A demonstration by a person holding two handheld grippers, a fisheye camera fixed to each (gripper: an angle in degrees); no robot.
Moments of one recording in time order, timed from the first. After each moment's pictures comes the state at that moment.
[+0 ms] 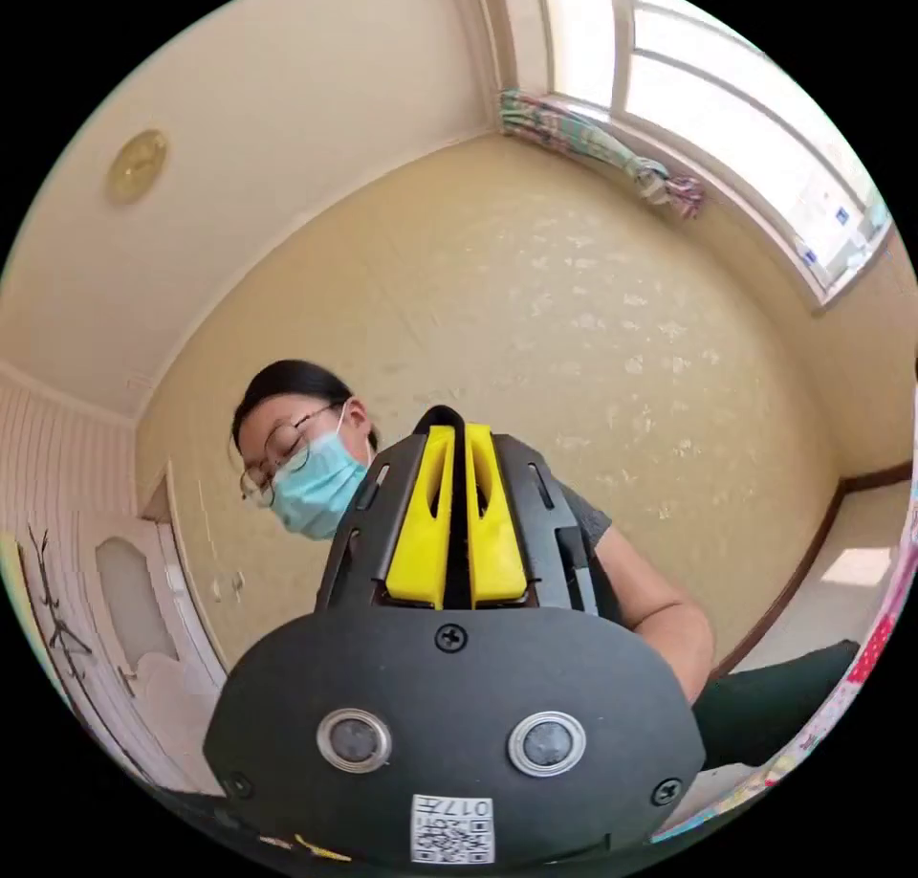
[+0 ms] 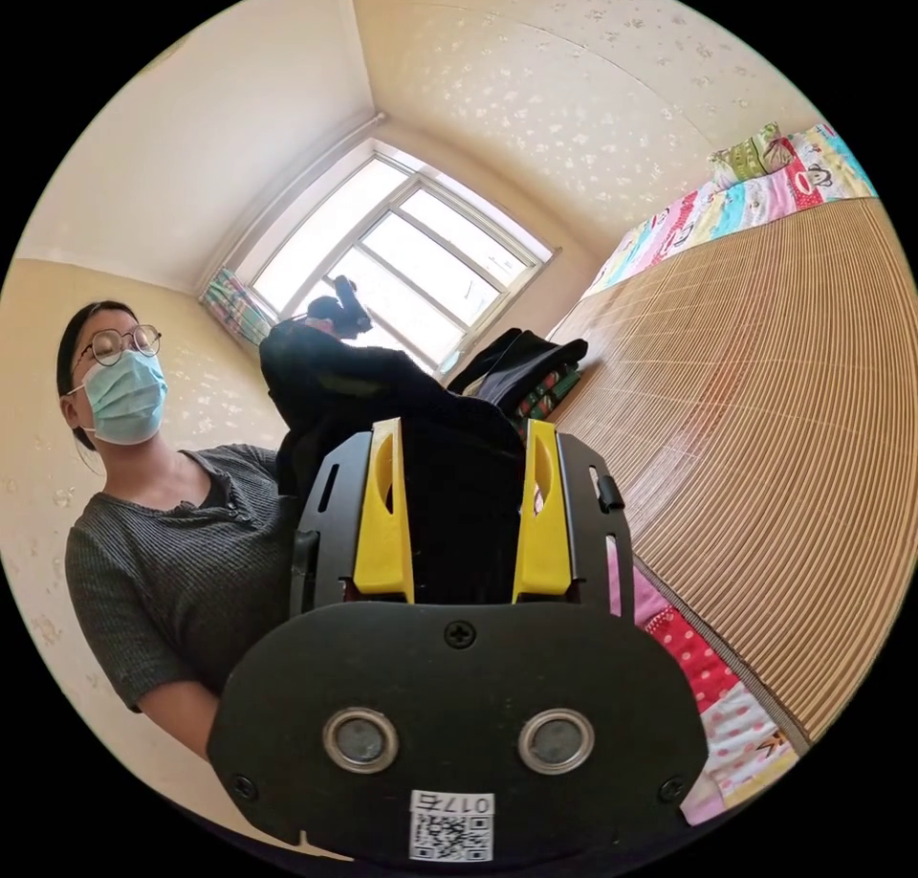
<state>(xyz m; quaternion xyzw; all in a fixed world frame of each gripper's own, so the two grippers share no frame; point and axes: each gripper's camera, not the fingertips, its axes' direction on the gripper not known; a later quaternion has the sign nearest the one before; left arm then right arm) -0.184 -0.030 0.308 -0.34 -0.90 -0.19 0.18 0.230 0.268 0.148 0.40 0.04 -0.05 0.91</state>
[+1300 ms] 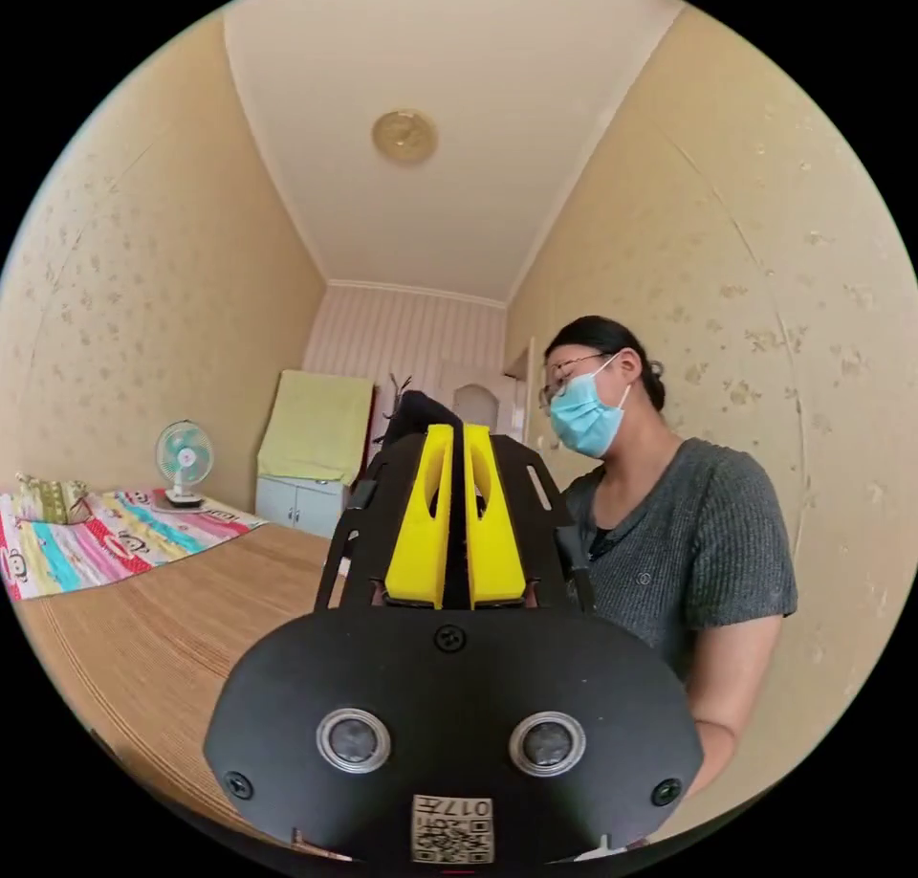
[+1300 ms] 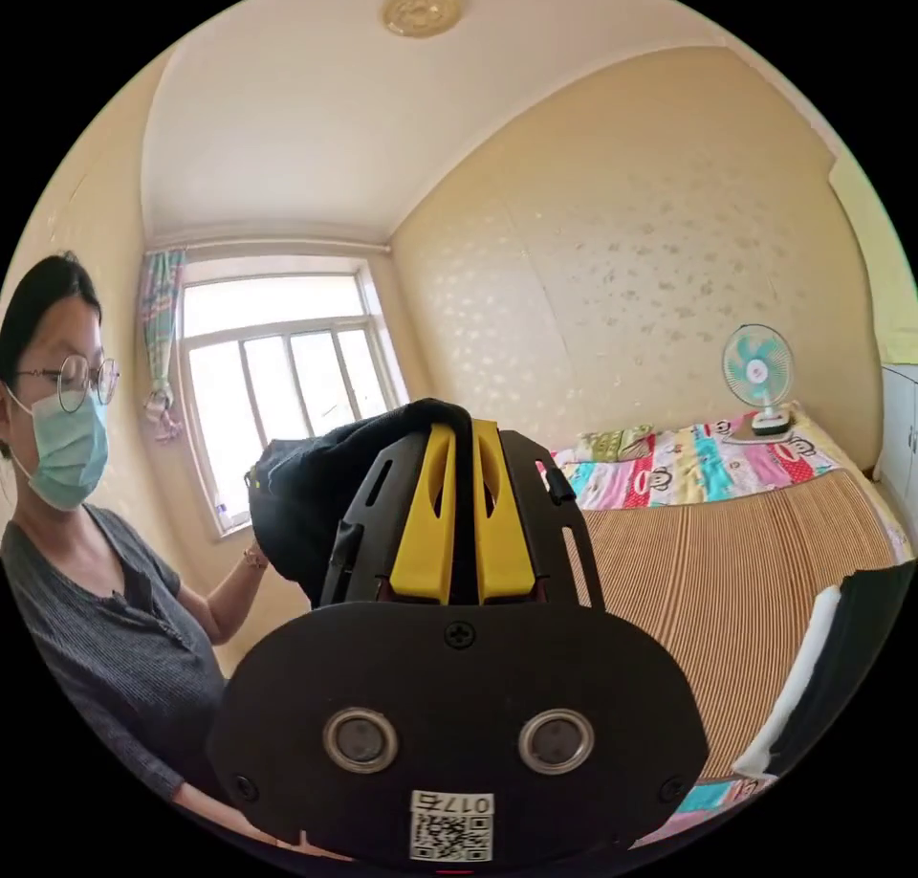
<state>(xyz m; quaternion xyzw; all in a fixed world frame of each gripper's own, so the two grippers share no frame) -0.162 -0.098 0.275 -0.21 -0.74 -0.17 -0.62 -0.128 0.380 0.046 0.64 0.38 -0.10 0.66</state>
